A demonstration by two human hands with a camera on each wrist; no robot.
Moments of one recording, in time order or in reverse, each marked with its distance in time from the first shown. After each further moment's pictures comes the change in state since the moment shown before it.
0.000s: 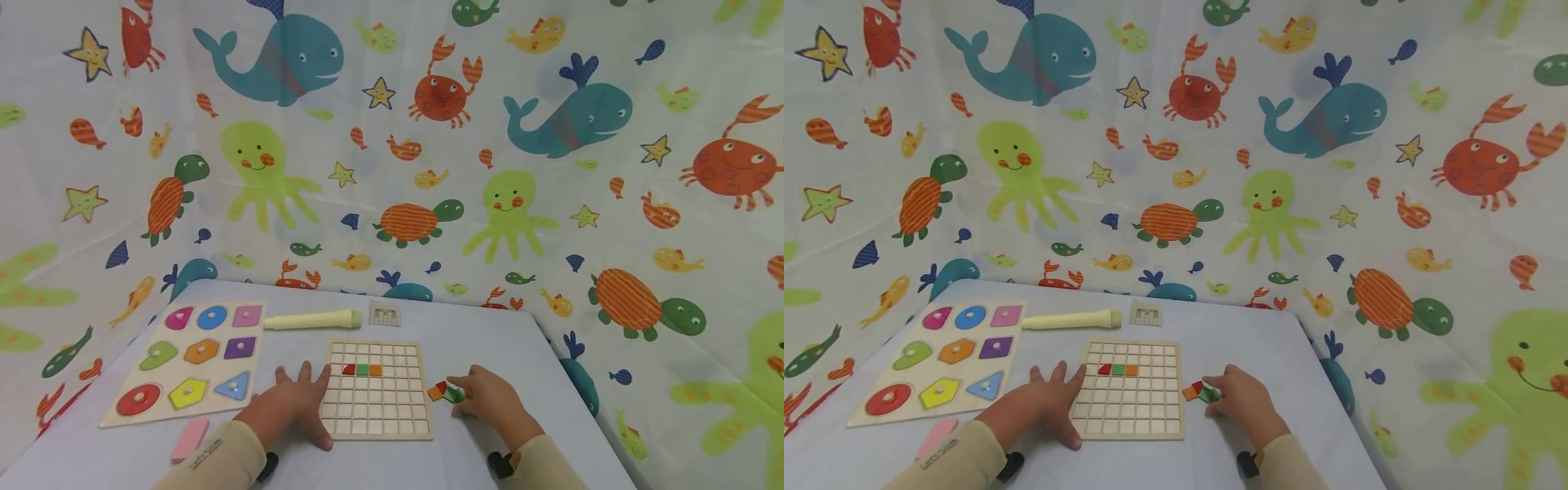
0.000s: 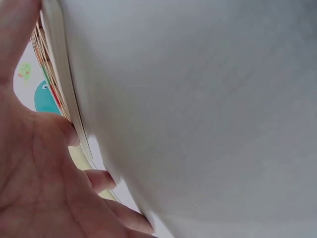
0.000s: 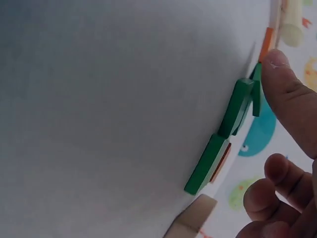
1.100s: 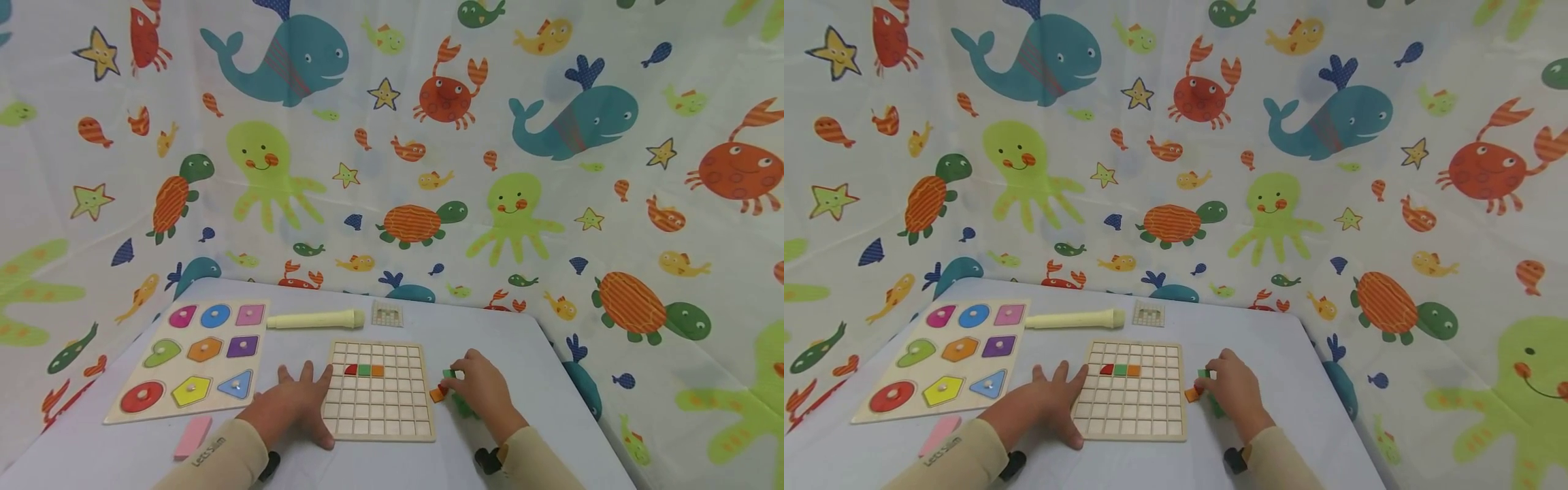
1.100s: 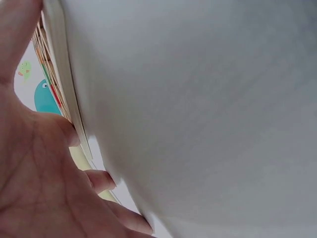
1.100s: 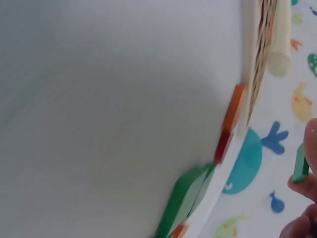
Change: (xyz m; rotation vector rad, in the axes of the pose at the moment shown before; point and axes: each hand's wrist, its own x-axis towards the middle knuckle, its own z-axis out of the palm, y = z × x) left_hand 0.000 0.002 -0.001 -0.016 0.002 -0.014; right_hand 0.017 -0.024 0.003 0.104 0.266 0.044
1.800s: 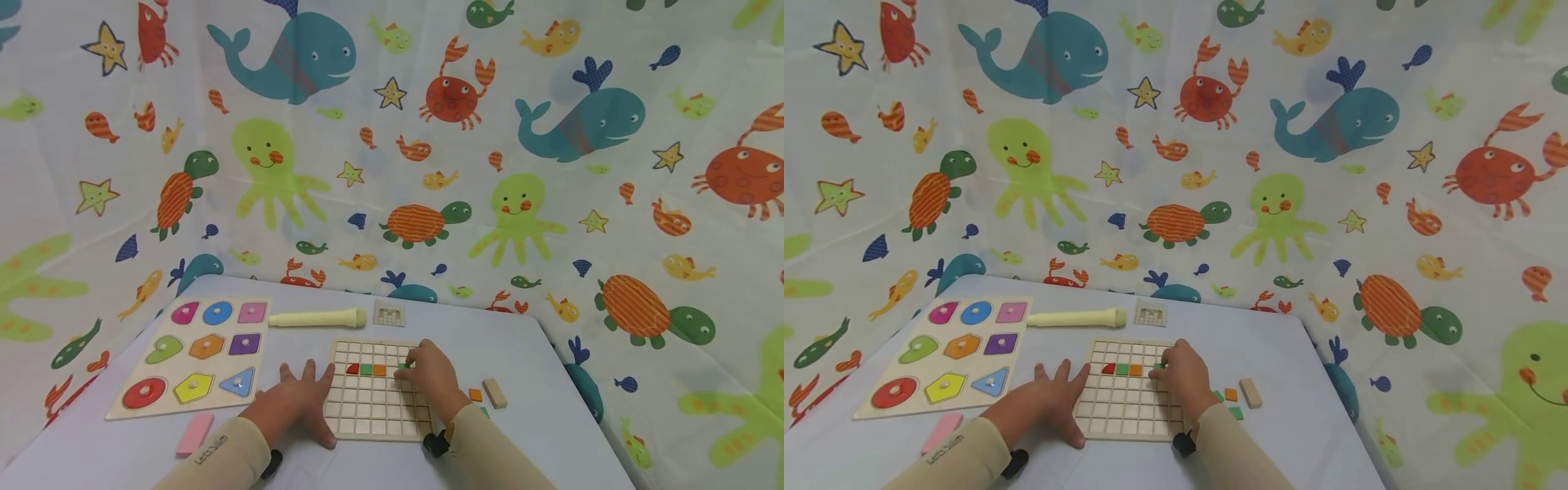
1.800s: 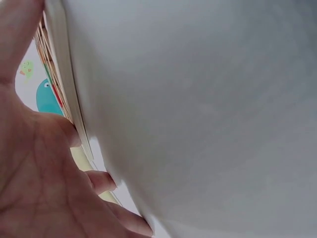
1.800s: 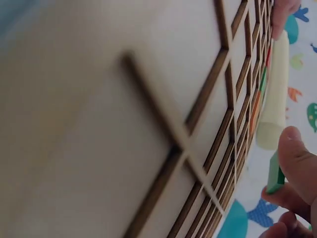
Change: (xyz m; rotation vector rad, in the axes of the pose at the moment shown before) left_hand -0.002 -0.003 0.001 0.003 0.012 0.010; right_hand 0.026 -0.087 0.029 0.087 -0.079 -0.036
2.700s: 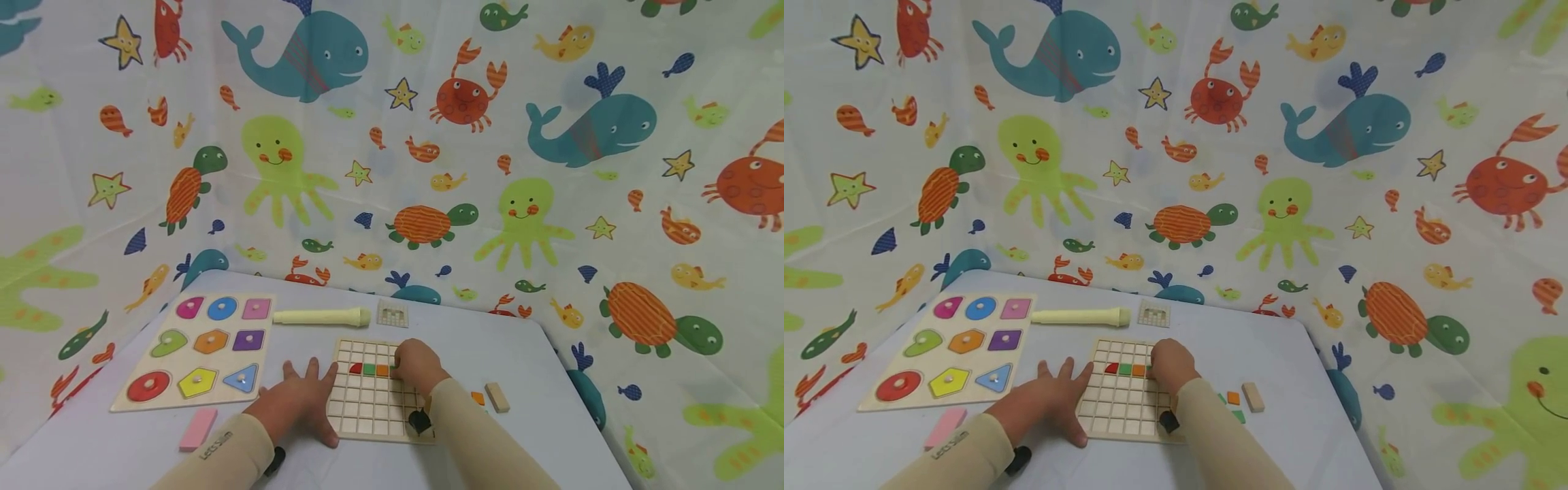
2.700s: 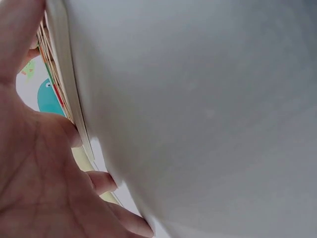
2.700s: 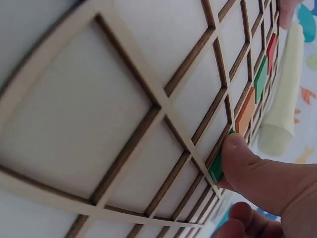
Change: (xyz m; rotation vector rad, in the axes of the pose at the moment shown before) left_hand 0.001 -0.002 0.002 -0.008 0.008 0.003; right_hand 0.025 -0.026 0.003 -0.115 -0.178 -0.101
